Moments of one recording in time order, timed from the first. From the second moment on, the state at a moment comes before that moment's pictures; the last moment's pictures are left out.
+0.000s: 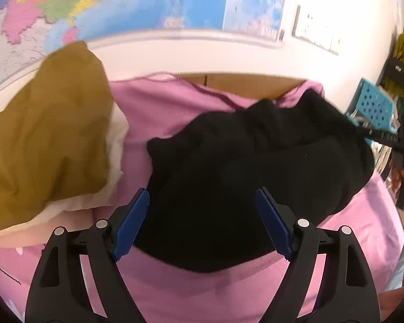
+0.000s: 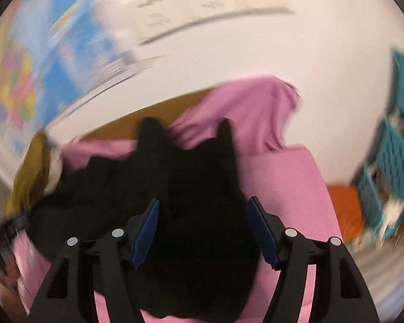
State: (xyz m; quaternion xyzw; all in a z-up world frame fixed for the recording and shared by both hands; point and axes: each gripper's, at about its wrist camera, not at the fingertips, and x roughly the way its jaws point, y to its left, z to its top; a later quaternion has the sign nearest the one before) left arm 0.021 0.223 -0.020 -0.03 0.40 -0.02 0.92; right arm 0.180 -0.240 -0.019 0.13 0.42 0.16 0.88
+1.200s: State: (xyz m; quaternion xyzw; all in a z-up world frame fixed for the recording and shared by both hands) left arm -0.040 0.217 -0.051 -0.16 0.44 -0.10 0.88; right arm 0.081 -0.249 -0.067 0.36 0.47 0.29 0.75
